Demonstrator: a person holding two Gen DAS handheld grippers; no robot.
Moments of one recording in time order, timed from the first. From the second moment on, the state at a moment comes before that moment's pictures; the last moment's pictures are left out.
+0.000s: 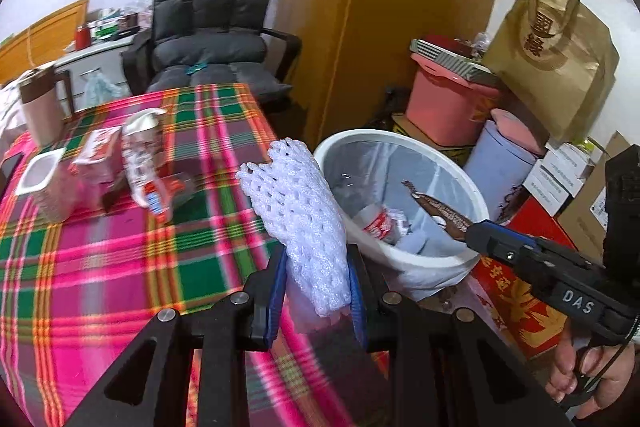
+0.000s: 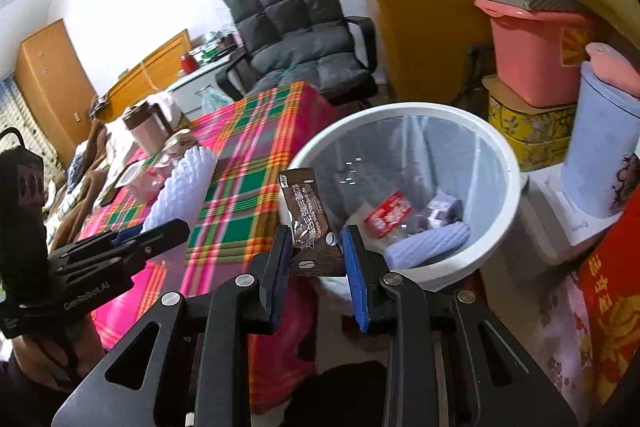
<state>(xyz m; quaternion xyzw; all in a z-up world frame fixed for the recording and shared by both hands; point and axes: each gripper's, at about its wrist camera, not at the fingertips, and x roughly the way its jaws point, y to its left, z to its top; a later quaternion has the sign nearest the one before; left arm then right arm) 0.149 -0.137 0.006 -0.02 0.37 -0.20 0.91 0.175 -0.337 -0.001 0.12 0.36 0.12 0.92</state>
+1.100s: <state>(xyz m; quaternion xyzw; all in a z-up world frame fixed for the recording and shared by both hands) 0.224 -0.208 -0.014 -0.05 0.39 -0.26 0.88 0.206 -0.386 -0.019 0.13 0.39 0.06 0.91</state>
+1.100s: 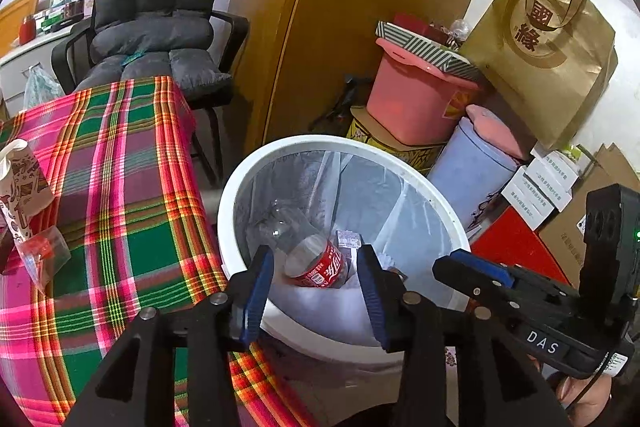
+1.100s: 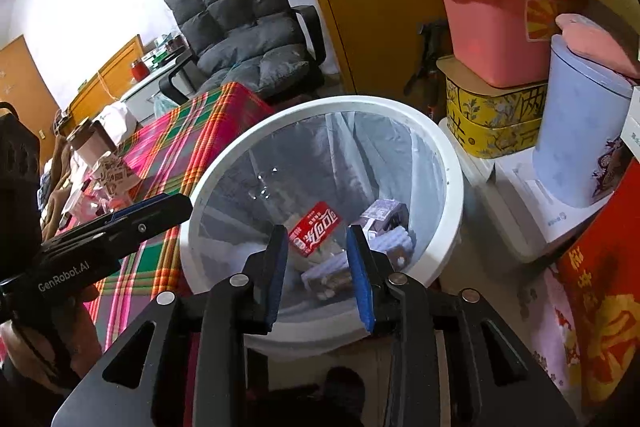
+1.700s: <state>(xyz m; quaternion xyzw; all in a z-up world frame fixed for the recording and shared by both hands) 0.170 -0.155 0.003 -0.05 0.38 -0.23 0.89 0.179 -0.349 -0.002 0.12 0.37 0.10 0.92</state>
